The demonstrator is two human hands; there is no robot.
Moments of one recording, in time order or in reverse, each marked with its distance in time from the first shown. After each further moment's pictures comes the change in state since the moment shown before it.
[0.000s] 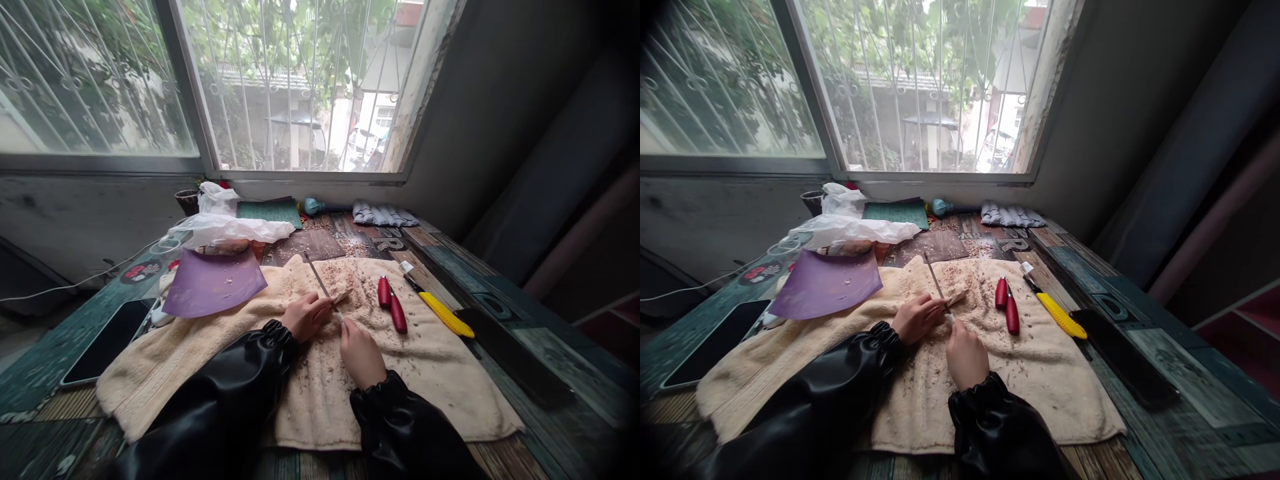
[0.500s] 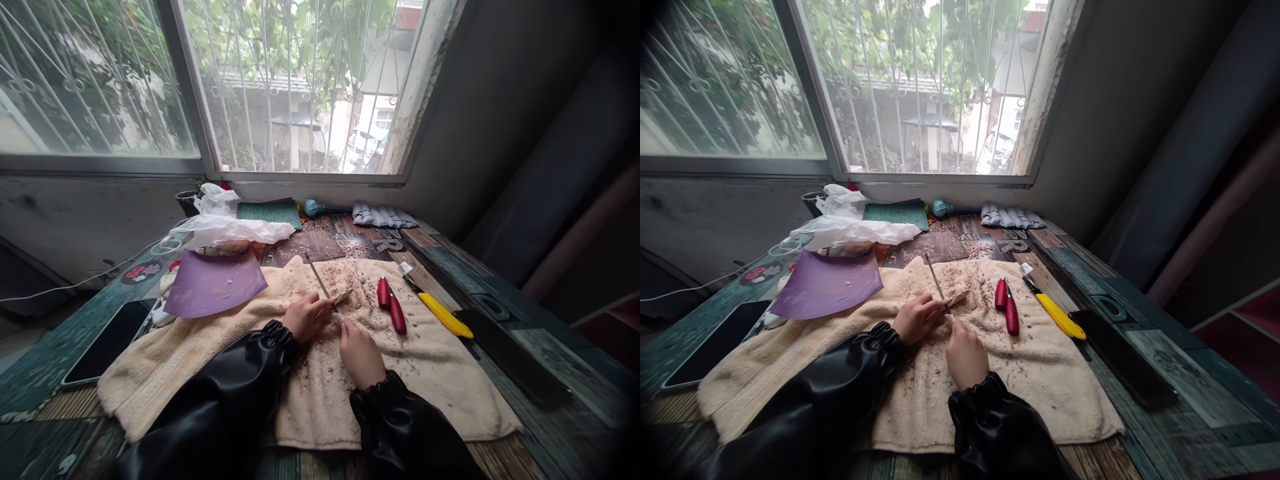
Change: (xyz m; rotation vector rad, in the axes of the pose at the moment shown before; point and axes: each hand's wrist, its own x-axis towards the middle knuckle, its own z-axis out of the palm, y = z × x) left_hand 0.002 0.003 -0.003 0.005 -0.023 -0.013; right_hand -0.001 -0.002 -0.002 -0.016 -0.004 0.004
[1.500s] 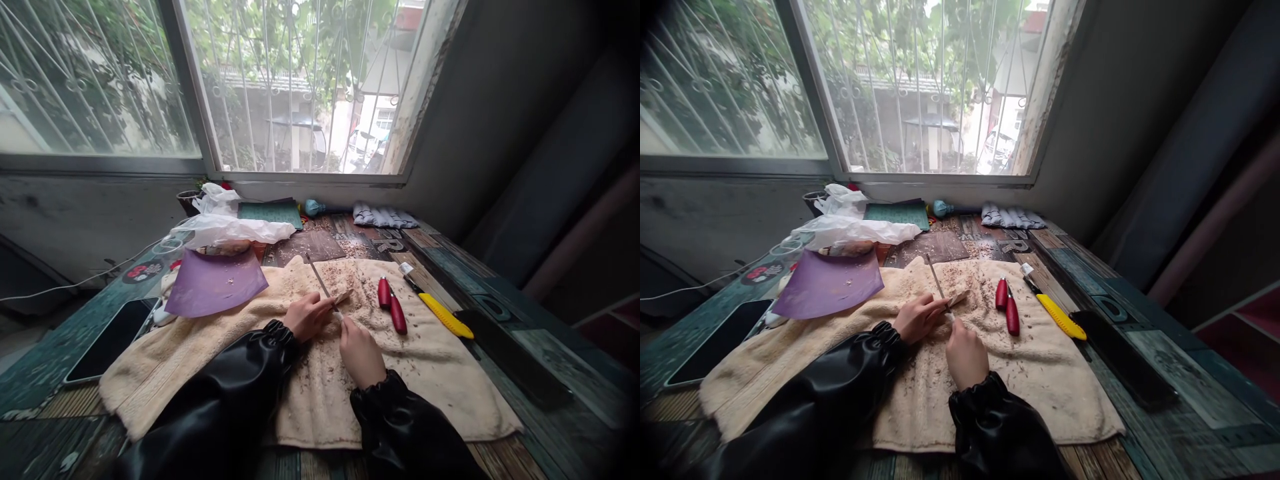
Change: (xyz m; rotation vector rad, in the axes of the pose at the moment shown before) left_hand -0.001 0.000 0.001 0.066 -0.014 0.020; right_hand 0.000 -0.003 -0.003 -0.032 -0.001 -0.005
